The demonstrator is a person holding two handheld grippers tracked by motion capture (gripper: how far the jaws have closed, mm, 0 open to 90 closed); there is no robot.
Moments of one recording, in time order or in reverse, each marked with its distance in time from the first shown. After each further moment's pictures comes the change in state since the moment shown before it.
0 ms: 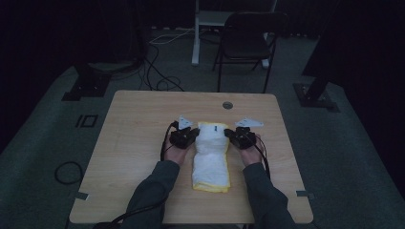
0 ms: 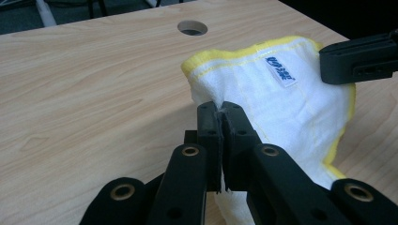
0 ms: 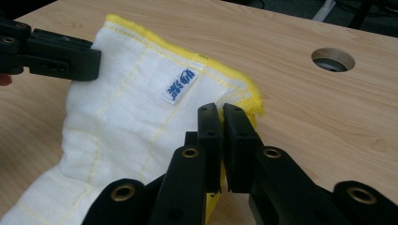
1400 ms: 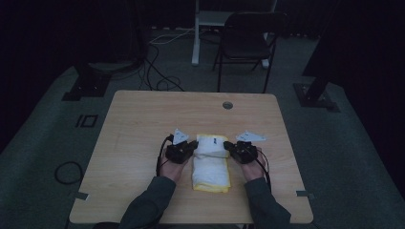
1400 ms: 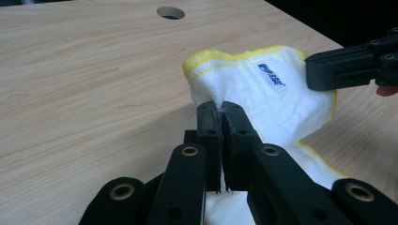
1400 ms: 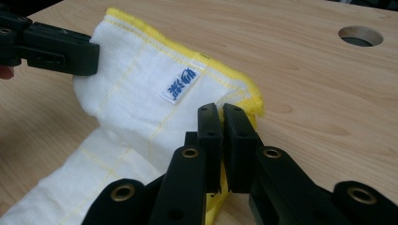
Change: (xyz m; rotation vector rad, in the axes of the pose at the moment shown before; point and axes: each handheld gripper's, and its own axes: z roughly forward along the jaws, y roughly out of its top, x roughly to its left) left arm -0.022 -0.032 -0.035 -0.012 -0.048 -0.020; right arm 0.027 -0.031 -0.027 0.002 0.043 -0.005
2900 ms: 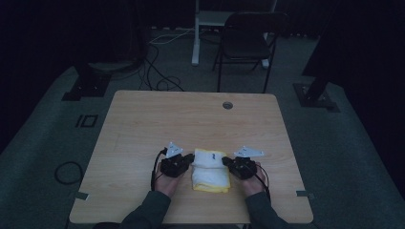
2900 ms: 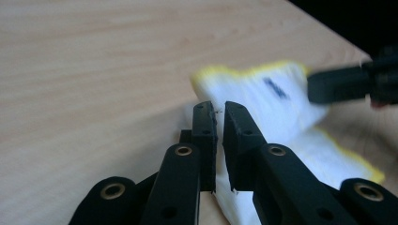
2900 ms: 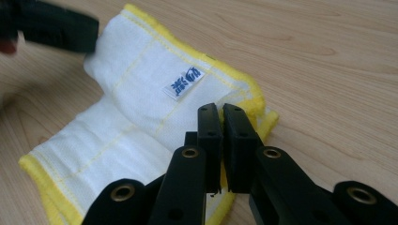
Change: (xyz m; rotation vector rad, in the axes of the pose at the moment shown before) left arm -0.002 -0.033 -0.021 0.011 -0.023 -0.079; right arm 0.022 -0.040 -0.009 0.058 0.042 0.004
